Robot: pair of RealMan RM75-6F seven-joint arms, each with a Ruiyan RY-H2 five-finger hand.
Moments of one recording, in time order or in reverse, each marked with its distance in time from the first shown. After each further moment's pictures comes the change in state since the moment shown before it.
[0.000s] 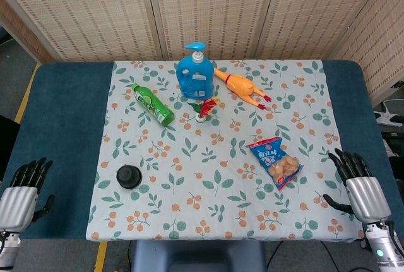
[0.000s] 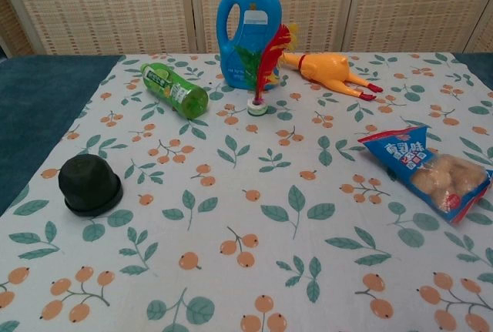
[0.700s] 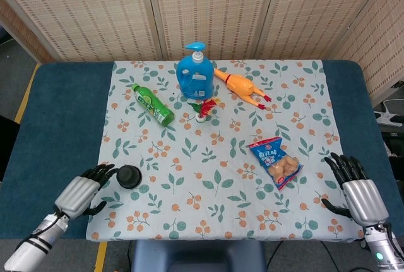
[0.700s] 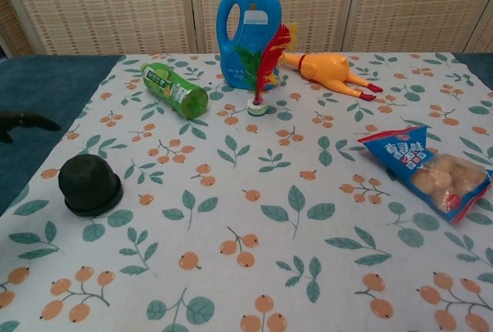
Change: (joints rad) left arm -0.318 0.120 -0.023 -0.295 -0.130 -0.556 0.085; right arm -0.002 0.022 -0.024 -0.016 -0.022 -0.018 -0.006
